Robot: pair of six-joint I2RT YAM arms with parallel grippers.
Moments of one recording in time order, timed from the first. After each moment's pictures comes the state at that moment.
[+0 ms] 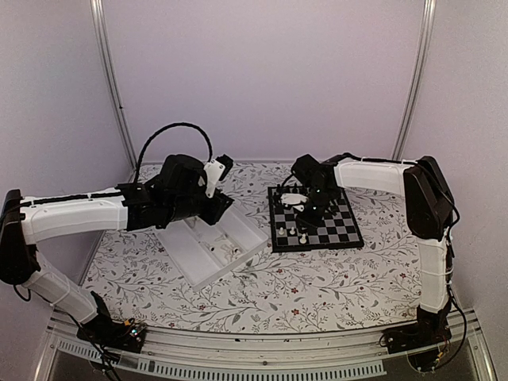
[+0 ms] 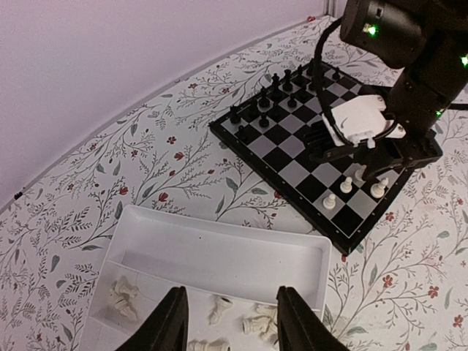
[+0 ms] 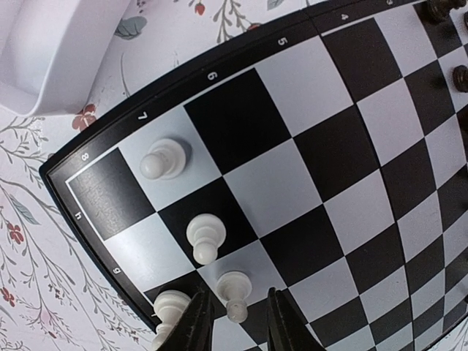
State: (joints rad) left arm -0.86 1.43 1.03 -0.16 -0.28 -0.02; right arm 0.65 2.12 1.66 -0.87 -0.06 -0.48
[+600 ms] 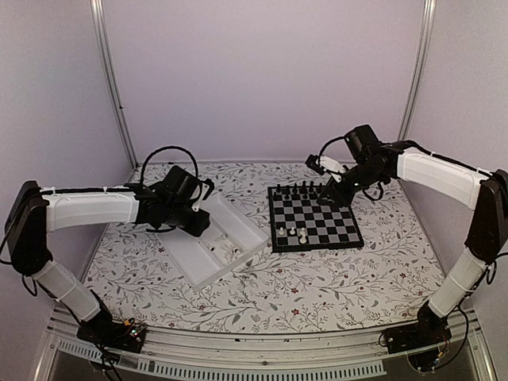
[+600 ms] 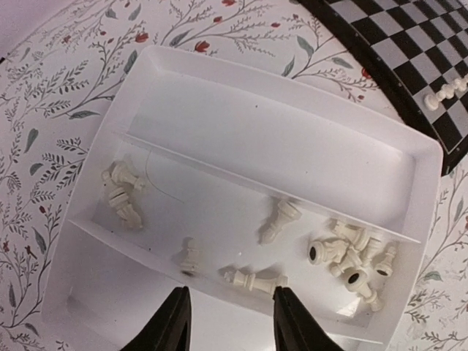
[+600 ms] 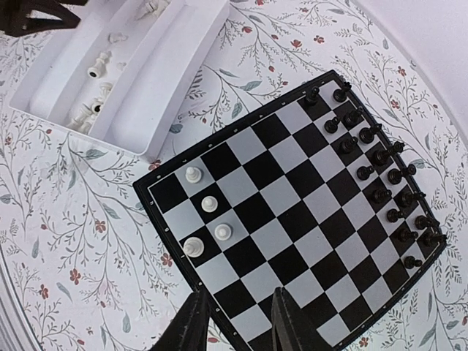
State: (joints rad) left arm -0.69 1.52 0.98 -0.35 -0.20 -0.13; right arm 0.51 1.67 1.40 -0.69 -0.31 -0.48
